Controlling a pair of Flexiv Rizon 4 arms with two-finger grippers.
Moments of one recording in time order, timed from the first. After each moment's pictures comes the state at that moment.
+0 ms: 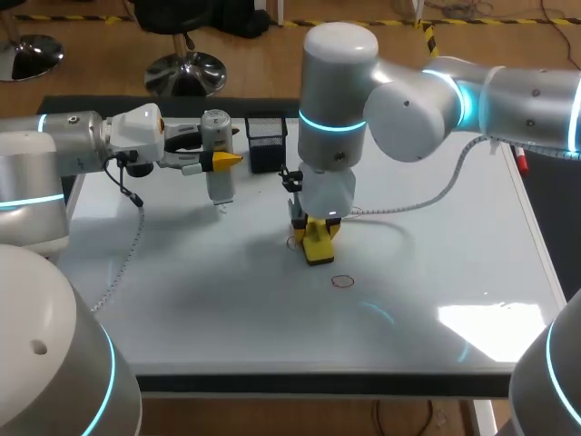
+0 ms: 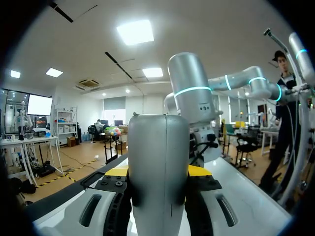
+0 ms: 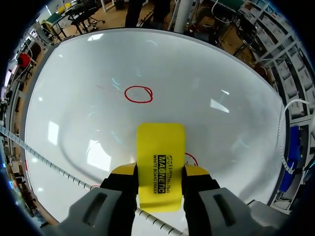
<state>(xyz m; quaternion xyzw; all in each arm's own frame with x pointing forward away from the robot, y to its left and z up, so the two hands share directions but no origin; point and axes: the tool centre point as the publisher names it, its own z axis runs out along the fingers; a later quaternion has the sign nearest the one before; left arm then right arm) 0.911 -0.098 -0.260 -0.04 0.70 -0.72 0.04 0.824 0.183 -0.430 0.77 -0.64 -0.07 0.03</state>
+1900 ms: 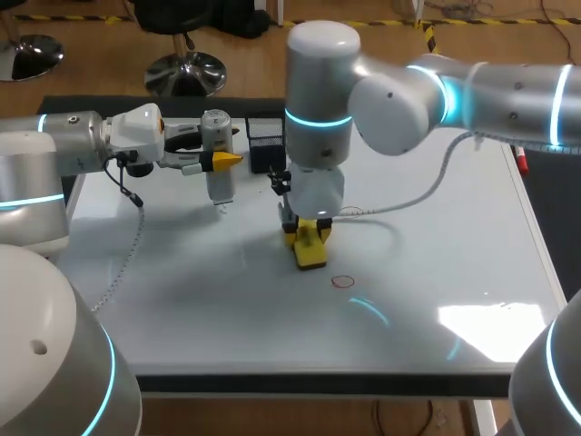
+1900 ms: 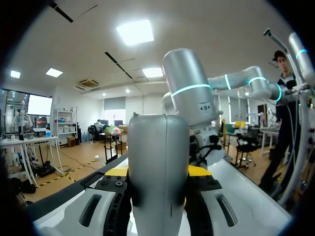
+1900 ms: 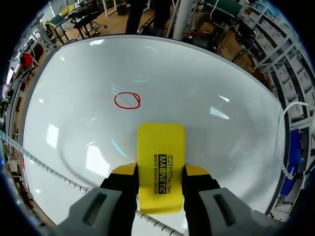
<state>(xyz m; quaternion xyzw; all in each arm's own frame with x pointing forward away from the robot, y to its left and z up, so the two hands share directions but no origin) 0.911 -0.098 -0.260 -0.04 0.70 -0.72 0.04 0.811 0.192 -0.434 0.76 -0.64 -0.09 0.06</state>
